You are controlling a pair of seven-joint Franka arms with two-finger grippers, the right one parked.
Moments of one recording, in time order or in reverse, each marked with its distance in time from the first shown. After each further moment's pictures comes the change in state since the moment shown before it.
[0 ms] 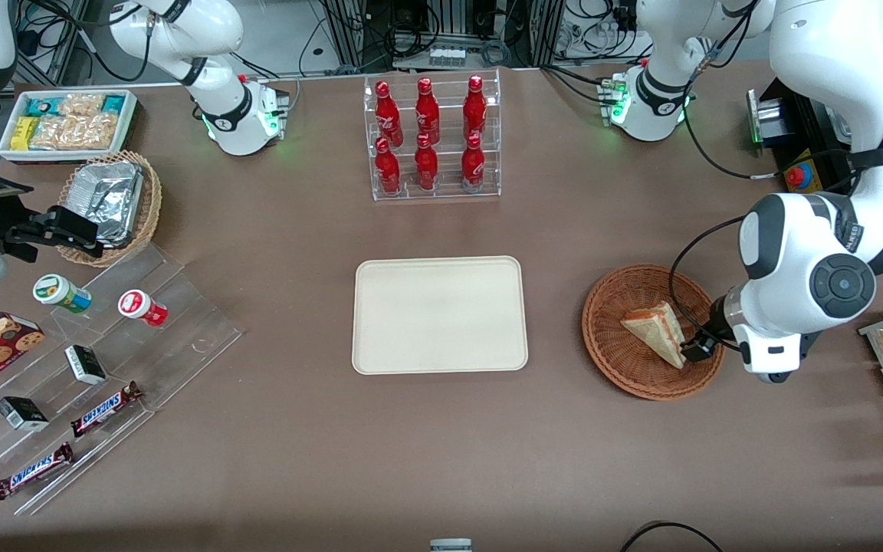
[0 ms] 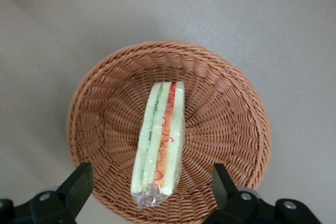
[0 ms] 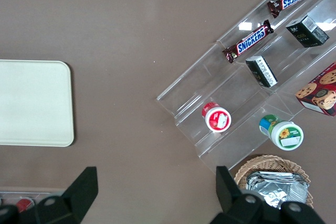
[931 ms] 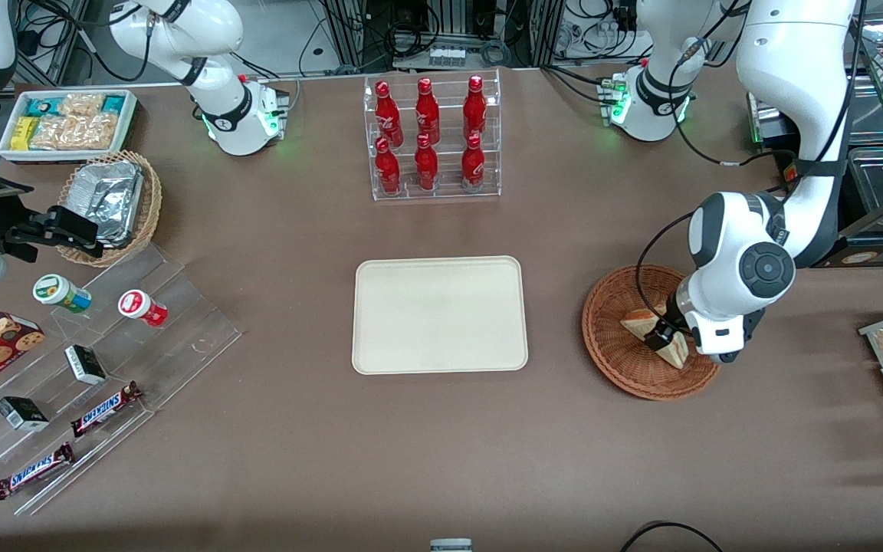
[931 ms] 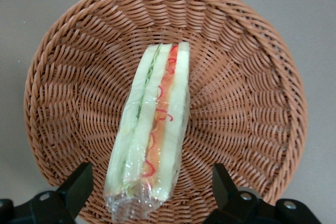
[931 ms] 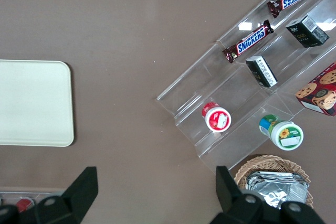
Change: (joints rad) arm -0.068 -0.013 -0.001 -0.214 -0.011 0.214 -0.080
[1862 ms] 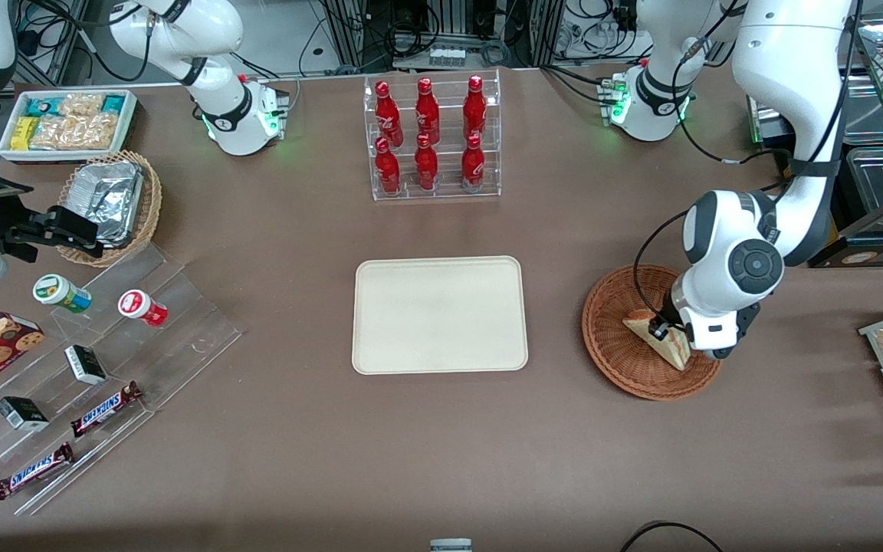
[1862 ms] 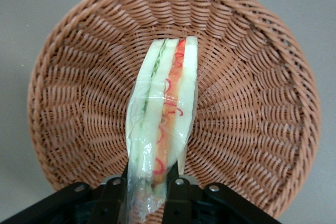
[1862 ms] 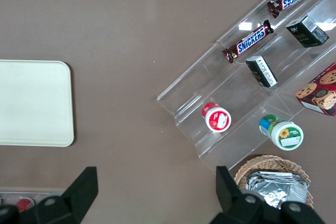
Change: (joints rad) arm -0.013 -0.018 0.007 -0.005 0.029 -0.019 0.003
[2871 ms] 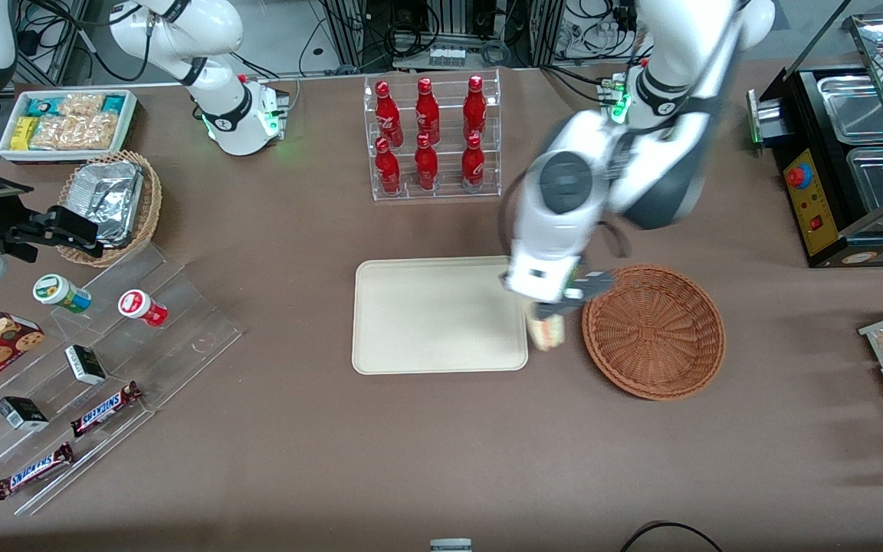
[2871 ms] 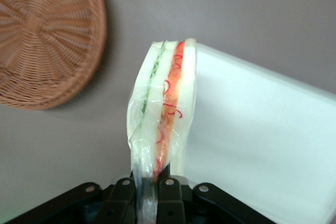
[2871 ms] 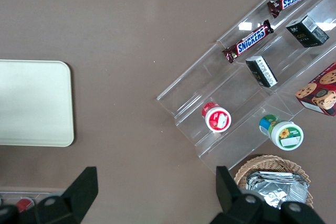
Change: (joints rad) arm -0.465 0.125 -0.020 0.454 0.048 -0.343 0.001
